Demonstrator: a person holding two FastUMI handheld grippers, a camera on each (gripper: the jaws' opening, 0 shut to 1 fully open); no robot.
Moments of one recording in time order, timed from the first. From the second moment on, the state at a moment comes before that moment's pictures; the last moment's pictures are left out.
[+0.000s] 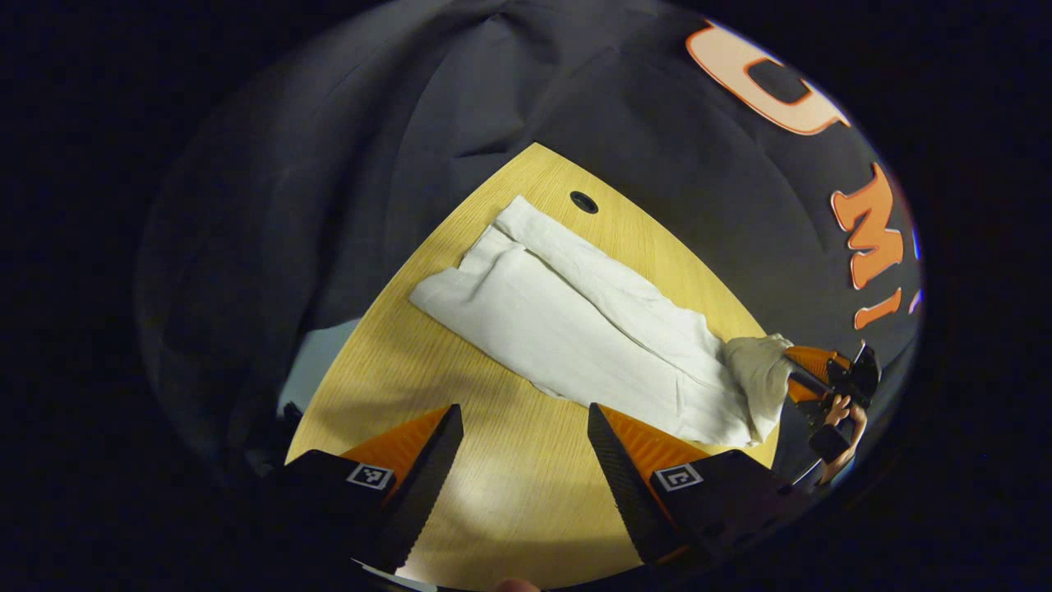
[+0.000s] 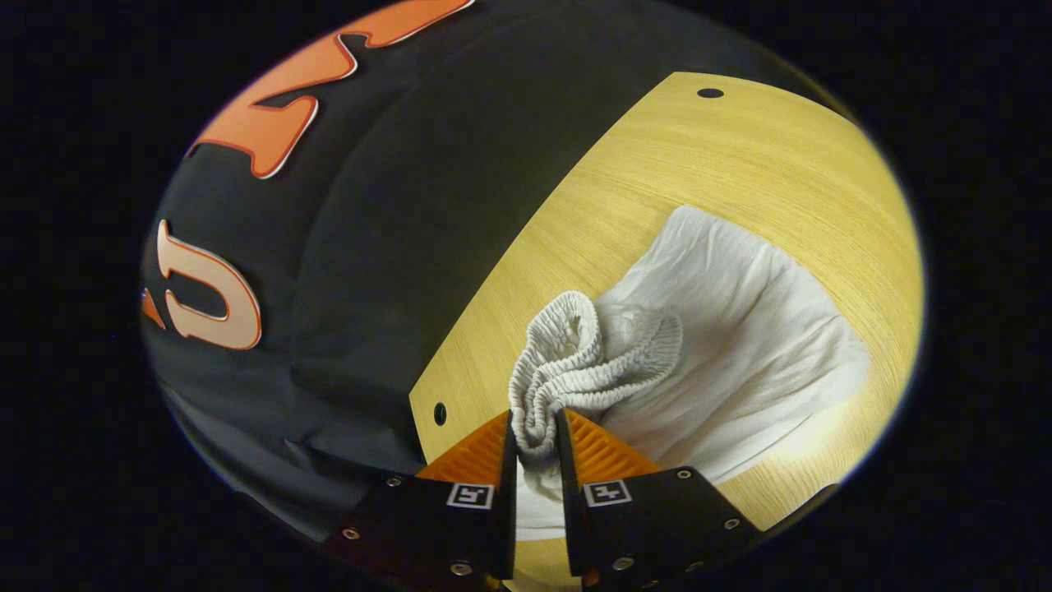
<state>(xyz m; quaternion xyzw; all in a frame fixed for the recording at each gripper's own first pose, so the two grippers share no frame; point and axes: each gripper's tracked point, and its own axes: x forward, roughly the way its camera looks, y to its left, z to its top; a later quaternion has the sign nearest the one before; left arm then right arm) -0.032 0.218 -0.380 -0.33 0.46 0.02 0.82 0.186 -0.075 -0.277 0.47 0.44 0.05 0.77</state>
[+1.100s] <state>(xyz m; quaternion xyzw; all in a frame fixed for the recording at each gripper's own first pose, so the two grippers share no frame) 0.016 0.239 -0.377 -0.46 0.43 0.07 0.77 0.136 -0.225 -0.259 0.42 0.39 0.00 0.82</state>
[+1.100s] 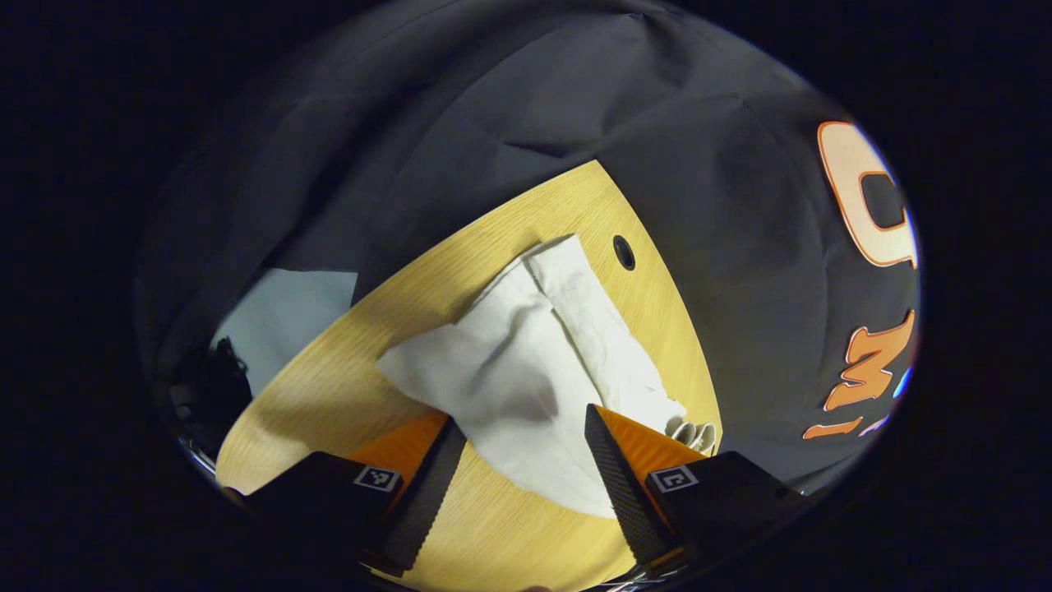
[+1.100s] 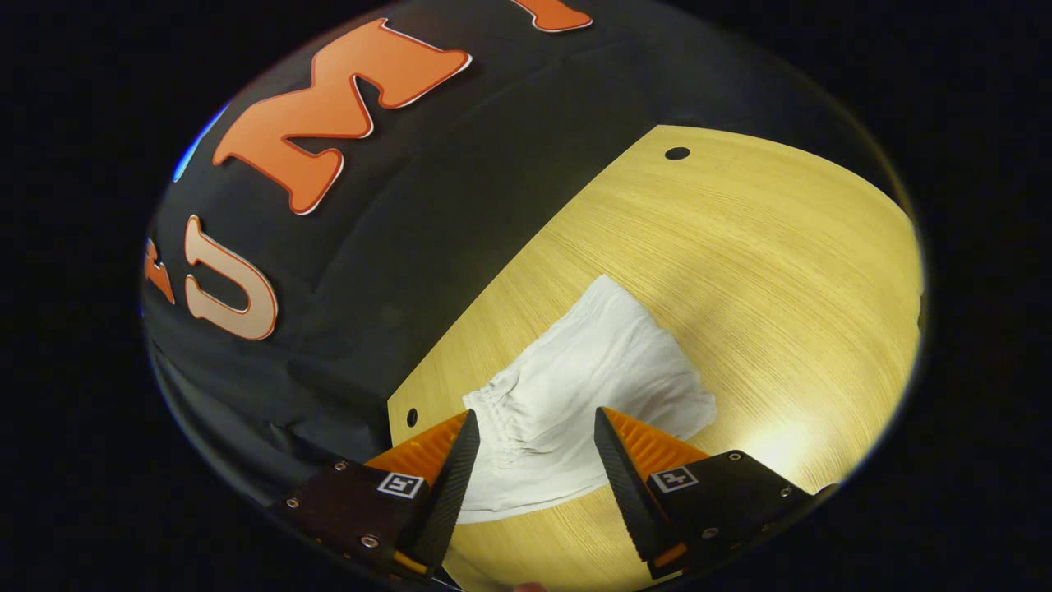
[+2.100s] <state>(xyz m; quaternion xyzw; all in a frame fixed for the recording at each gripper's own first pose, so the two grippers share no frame) 0.067 0.157 -0.228 -0.43 0.33 0.03 0.84 0.088 -0.302 -0.277 0.30 0.40 0.02 0.87</state>
